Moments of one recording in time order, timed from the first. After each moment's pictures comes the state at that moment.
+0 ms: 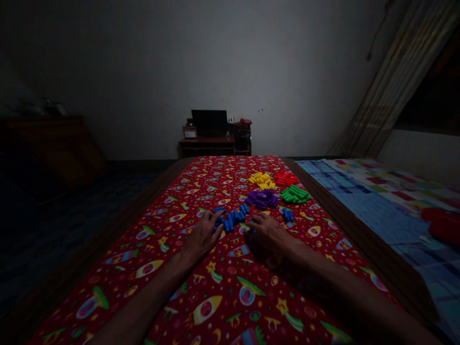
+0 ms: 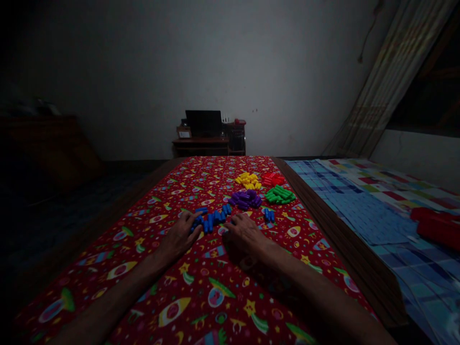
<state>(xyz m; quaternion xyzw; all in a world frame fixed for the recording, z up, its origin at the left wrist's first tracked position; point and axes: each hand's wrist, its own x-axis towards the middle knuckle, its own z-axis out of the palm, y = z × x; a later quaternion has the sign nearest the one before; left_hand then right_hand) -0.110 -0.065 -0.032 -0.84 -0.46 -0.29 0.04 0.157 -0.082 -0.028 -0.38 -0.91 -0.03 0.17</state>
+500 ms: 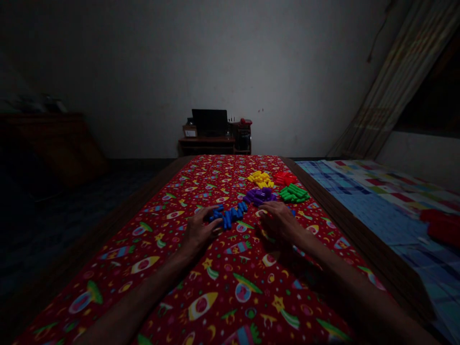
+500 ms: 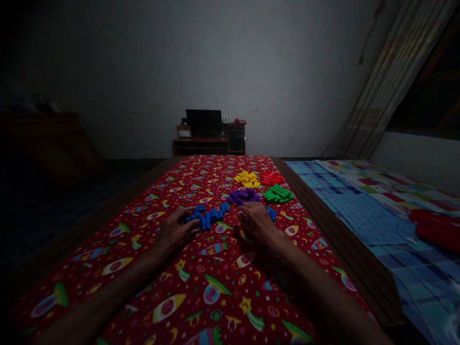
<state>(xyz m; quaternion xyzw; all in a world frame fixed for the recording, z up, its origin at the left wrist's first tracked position) -0.098 -0.065 -0.023 -0.71 -0.50 -0.46 -0.18 0.190 -0.075 -0.016 -0.43 -0.85 -0.05 0.31</state>
